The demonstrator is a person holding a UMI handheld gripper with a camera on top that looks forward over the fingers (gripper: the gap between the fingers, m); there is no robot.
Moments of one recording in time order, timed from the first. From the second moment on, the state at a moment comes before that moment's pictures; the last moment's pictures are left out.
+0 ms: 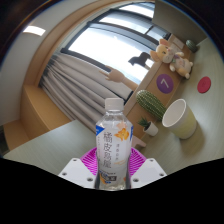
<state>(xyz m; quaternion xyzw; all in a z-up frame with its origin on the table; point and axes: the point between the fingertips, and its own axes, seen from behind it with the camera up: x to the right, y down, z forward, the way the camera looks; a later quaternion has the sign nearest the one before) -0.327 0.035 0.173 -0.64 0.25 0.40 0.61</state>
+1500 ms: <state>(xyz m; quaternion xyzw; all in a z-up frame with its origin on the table) -0.144 0.099 0.313 -0.67 0.08 0.10 0.73</state>
